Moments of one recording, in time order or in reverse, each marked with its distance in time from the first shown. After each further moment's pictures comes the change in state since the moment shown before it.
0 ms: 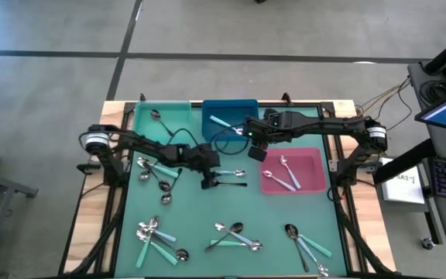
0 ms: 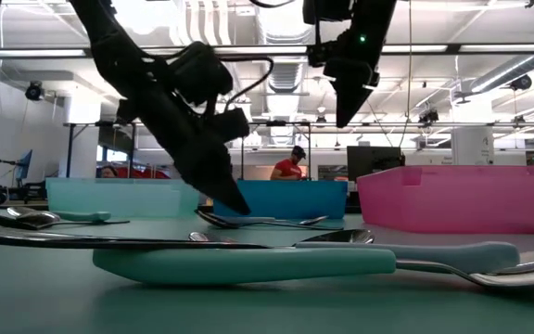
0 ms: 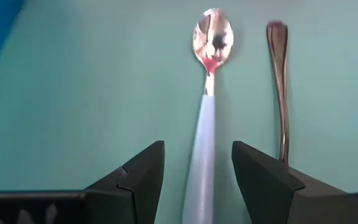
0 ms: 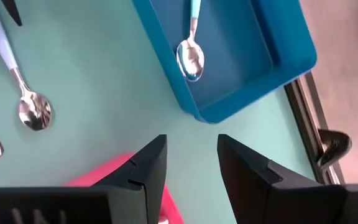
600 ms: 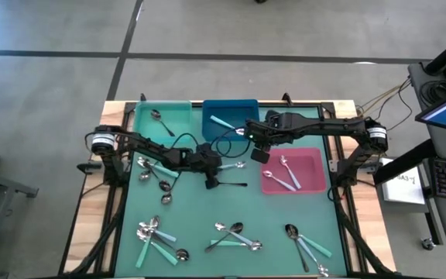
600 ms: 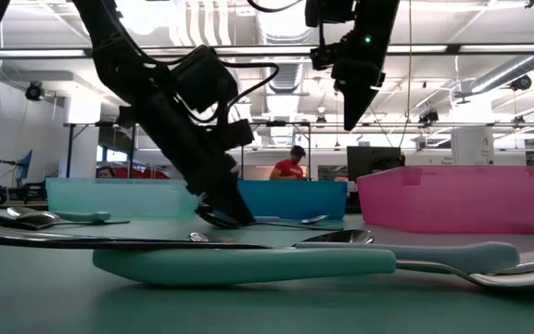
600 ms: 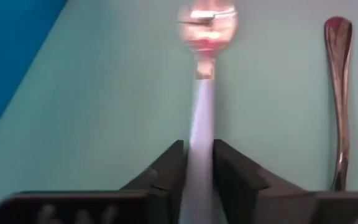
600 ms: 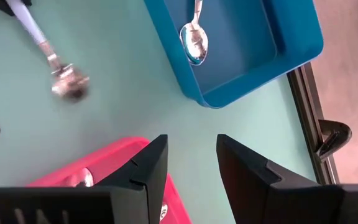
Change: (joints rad) left arm -0.026 0.124 0.002 0.017 -0.195 -0.076; right arm 0.011 0.000 -0.006 -0.044 0.000 0.001
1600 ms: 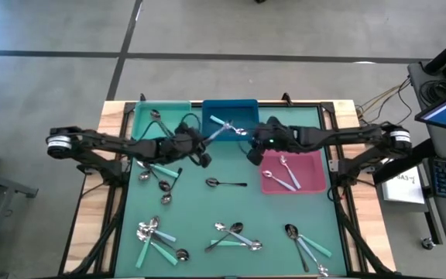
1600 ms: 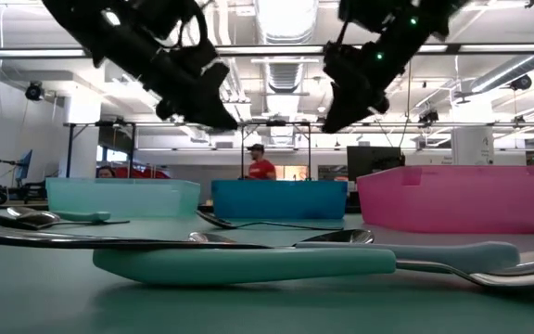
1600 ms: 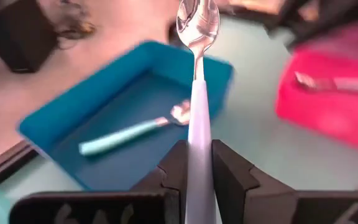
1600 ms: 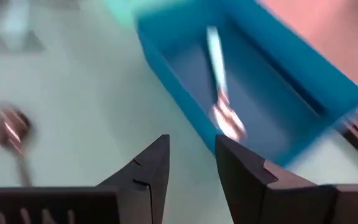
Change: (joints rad) left arm 0.003 -0.517 -0.082 0.000 -0.351 -0.143; right arm 0.000 -0.244 -0.523 0.868 -0.053 0.087
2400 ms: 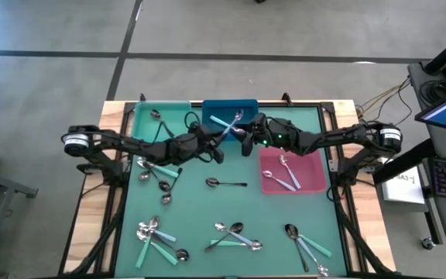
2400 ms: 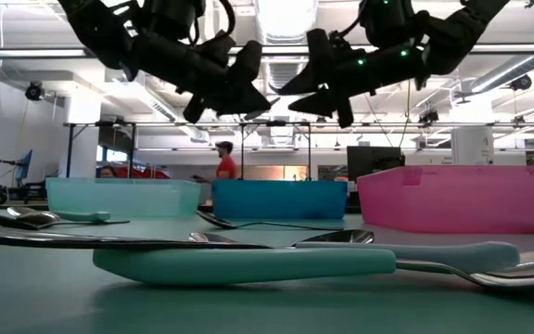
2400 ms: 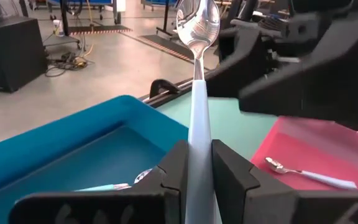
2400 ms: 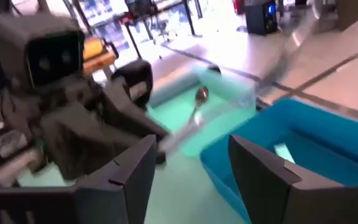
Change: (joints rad) left arm -0.003 0.191 0.059 0.395 -0.011 -0.059; right arm -0.077 0.108 -0.172 0.846 -0.183 0.123
